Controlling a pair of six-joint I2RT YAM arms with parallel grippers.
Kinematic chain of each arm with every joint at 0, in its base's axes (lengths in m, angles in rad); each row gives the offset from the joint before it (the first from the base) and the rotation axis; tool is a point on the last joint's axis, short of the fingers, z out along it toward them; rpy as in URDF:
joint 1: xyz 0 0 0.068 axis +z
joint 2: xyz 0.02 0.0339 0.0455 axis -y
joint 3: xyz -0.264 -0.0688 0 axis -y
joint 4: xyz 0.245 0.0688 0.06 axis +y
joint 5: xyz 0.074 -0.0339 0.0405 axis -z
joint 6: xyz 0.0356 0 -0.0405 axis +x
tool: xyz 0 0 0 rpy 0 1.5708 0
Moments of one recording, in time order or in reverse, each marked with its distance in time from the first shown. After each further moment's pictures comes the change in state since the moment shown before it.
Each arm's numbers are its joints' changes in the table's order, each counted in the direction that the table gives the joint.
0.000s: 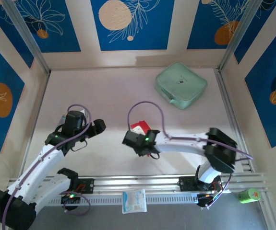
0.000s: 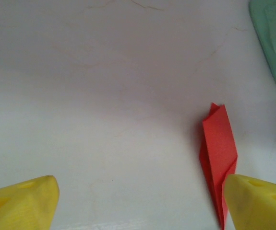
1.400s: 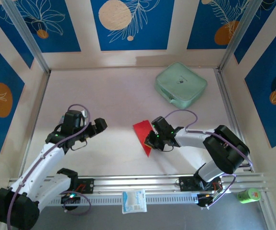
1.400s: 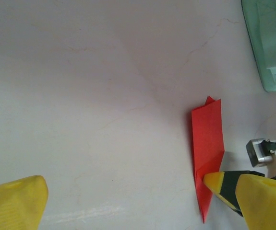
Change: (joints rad) left arm 0.070 -0.021 -0.032 -0.035 0.136 -0.023; right arm -0.425 0.020 -0.413 -0.647 -0.613 0.610
